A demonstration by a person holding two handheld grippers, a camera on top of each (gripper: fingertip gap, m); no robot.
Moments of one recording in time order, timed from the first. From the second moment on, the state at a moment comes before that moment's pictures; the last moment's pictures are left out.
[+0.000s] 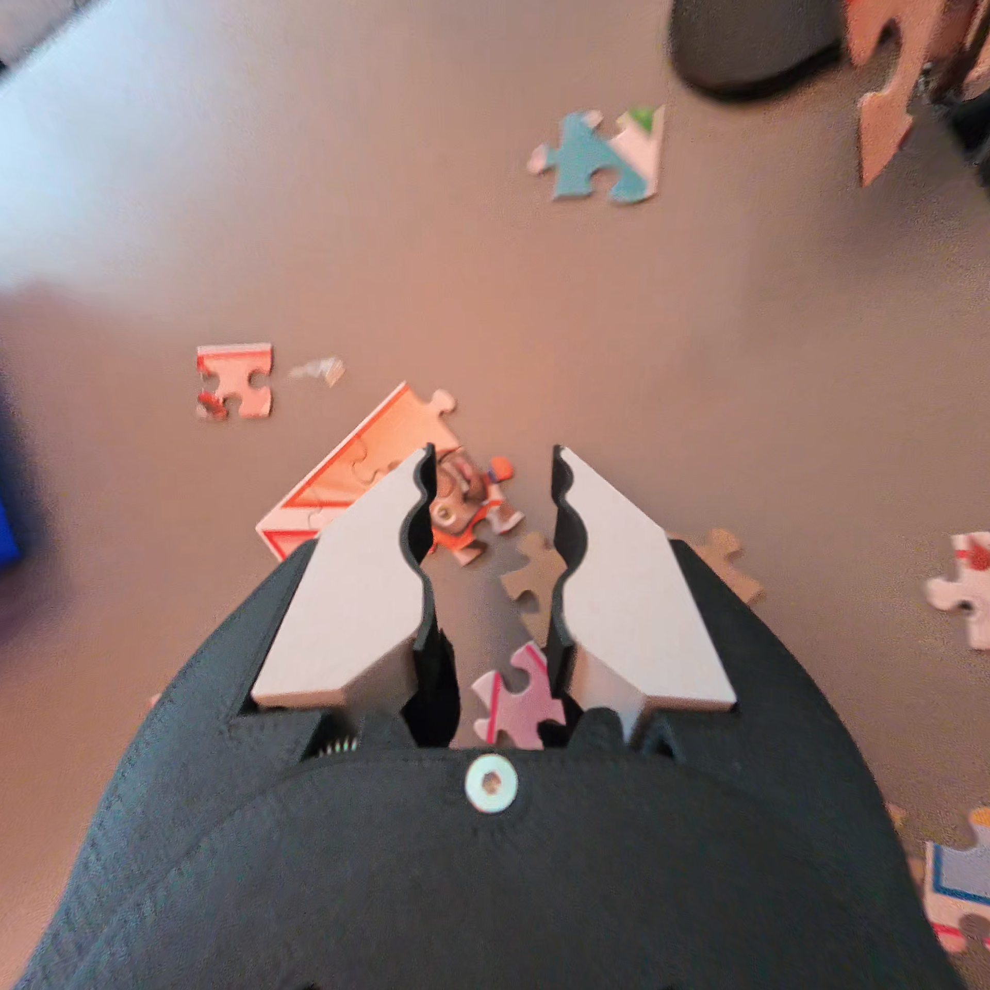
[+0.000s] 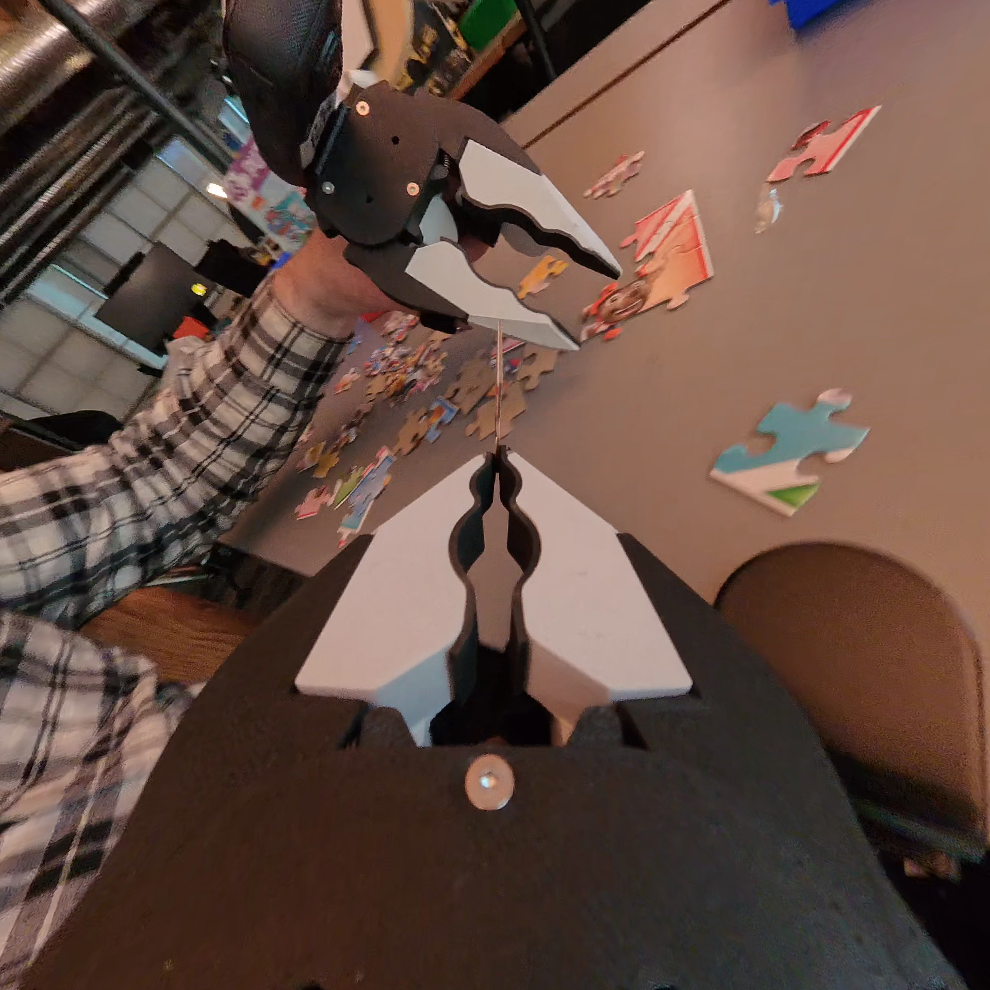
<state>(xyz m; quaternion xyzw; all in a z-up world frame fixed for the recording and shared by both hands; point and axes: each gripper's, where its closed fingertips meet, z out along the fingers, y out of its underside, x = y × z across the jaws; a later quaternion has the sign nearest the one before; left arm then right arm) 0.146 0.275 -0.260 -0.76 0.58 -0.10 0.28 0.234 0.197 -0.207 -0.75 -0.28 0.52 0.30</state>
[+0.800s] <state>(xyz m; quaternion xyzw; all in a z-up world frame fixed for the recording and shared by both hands) 0.153 0.278 -0.276 -0.77 0.55 -0.14 0.29 0.162 0.286 -0.271 -0.86 -0.15 0.47 0.16</state>
